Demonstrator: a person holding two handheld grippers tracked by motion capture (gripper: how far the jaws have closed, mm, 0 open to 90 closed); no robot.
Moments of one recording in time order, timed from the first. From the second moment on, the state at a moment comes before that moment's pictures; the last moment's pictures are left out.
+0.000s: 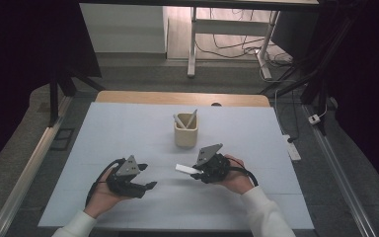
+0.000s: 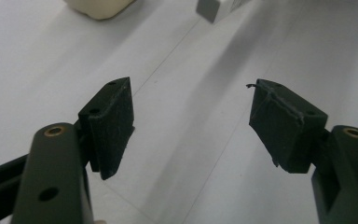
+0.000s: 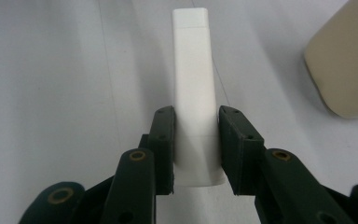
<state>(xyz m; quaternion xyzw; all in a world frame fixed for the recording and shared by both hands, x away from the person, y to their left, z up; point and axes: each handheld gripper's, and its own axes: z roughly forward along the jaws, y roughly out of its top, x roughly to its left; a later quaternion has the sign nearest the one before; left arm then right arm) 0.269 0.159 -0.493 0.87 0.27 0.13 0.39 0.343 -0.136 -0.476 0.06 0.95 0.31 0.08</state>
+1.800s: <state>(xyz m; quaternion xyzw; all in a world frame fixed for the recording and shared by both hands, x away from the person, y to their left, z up) 0.286 0.062 -0.495 0.94 0.12 0.22 0.23 0.336 -0.111 -0.476 0.03 0.95 0.30 0.04</state>
